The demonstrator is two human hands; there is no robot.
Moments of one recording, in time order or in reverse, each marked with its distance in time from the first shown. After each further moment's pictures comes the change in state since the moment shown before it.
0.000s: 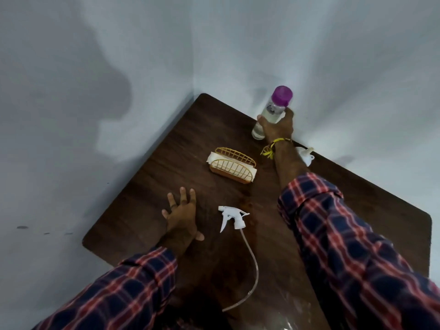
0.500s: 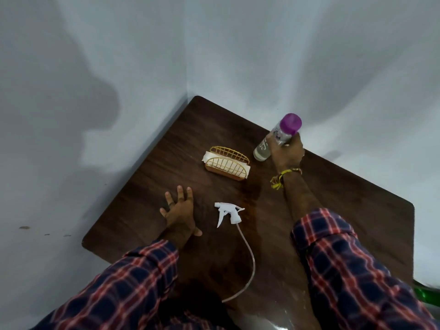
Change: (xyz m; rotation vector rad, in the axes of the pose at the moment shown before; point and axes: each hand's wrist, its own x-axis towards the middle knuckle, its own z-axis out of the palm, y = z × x) left_hand -0.009 0.003 -0.005 0.008 0.008 -0.003; right_hand -0.063 0.038 -0.057 0.018 0.189 -0.132
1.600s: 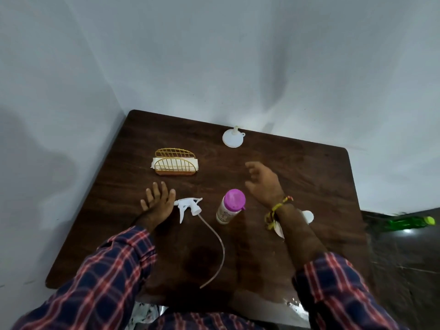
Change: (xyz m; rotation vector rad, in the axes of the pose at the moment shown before) left_hand 0.026 0.052 0.006 -0.122 0.056 0.086; right_hand -0.097 0.063 -0.150 -0.237 -0.362 0.038
